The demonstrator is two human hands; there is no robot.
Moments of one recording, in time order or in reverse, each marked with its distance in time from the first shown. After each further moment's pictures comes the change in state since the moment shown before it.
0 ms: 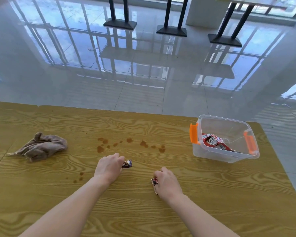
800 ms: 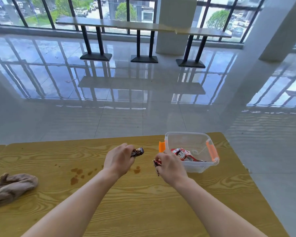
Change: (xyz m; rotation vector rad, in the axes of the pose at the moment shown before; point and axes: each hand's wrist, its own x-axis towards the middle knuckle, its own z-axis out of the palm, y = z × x) left_hand 0.048 0.119 -0.132 -0.270 0.338 0.179; right_hand 0.000 0.046 -0.156 0.047 0.419 -0.050
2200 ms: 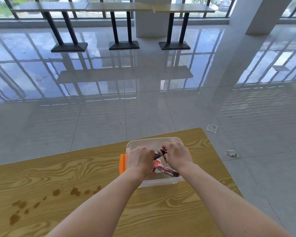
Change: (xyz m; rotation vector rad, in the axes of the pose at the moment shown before) left_hand 0.135 0.185 0.116 0.269 -0.186 0.120; right_hand 0.083 0.194 -0.049 -0.138 -0.090 0.192
